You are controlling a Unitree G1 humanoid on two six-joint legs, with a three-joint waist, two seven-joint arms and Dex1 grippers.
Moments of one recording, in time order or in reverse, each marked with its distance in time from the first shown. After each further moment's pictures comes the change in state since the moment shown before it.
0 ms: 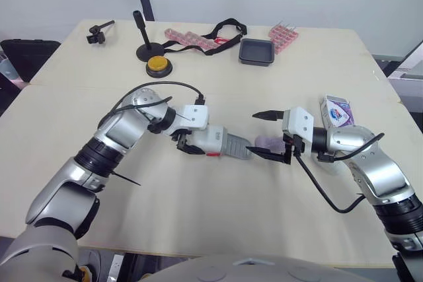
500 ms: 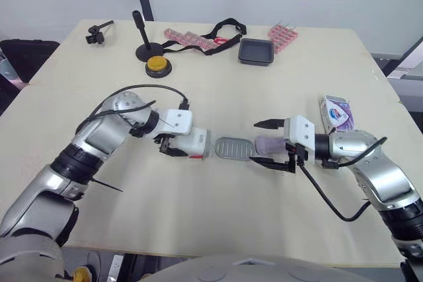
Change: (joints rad) left arm 0.080 0.135 0.038 -0.037 0.020 -0.065 0.017; right arm 0.047 -0.043 0.005 -0.023 -0.001 0.000 0.047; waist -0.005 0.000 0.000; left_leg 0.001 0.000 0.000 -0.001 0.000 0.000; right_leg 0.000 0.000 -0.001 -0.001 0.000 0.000
